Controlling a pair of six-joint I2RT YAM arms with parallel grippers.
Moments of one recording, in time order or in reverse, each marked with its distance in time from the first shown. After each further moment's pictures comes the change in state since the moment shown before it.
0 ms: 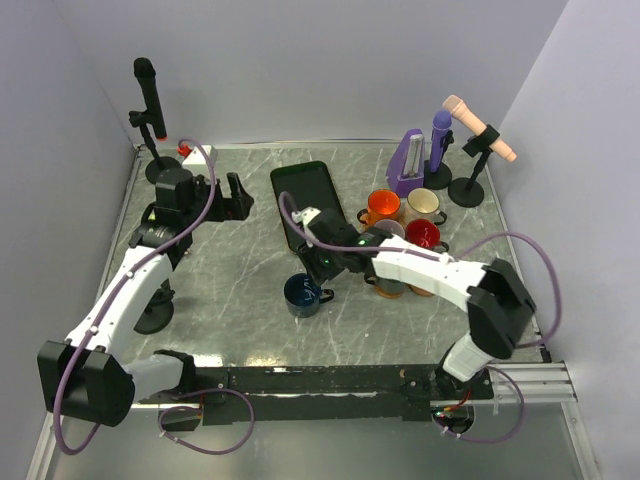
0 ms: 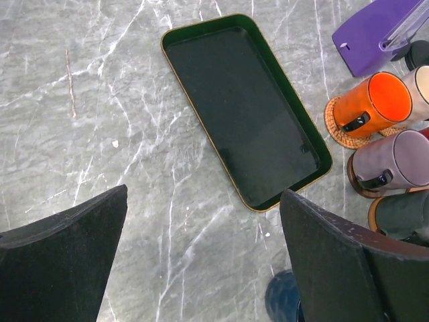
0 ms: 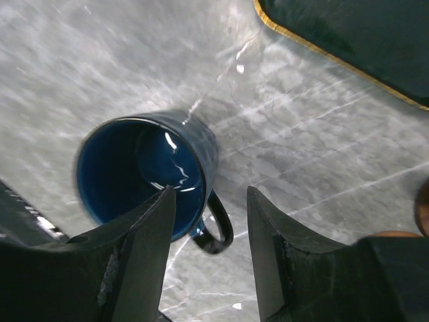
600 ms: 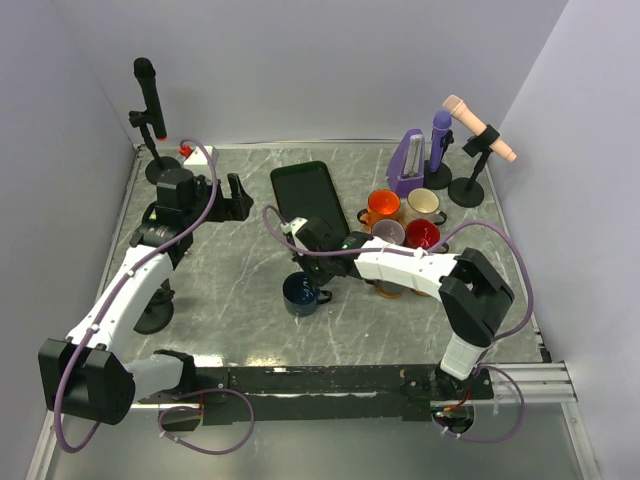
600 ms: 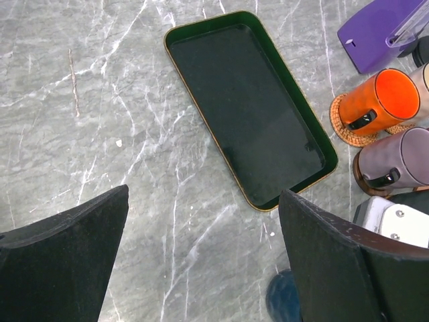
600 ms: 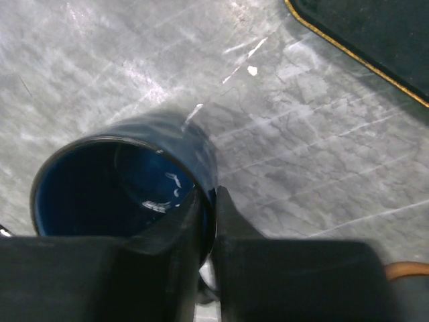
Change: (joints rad) left arm 0.000 0.004 -0.001 -0.002 -0.006 0.015; right arm 0.037 0.161 0.017 0.045 0.009 -0.051
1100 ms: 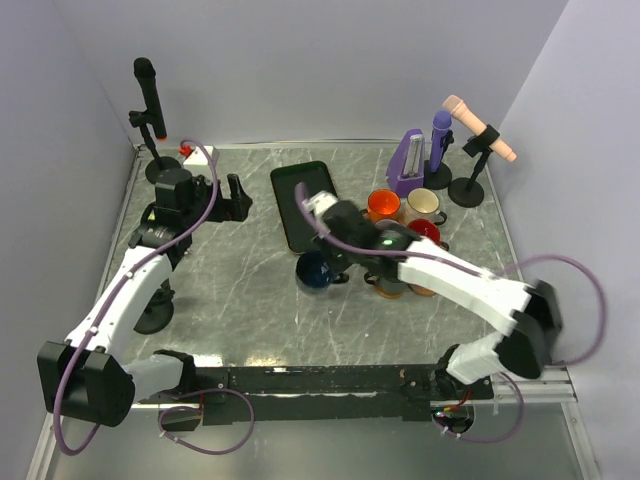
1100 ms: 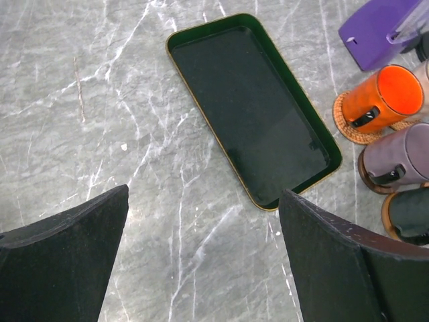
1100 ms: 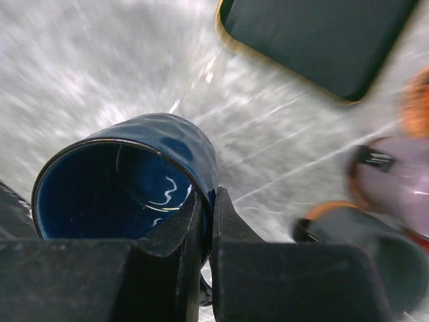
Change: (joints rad) left arm 0.002 -0.008 0.000 -0.001 -0.003 0.031; right arm -0.005 -0.256 0.042 -0.166 0.129 0.001
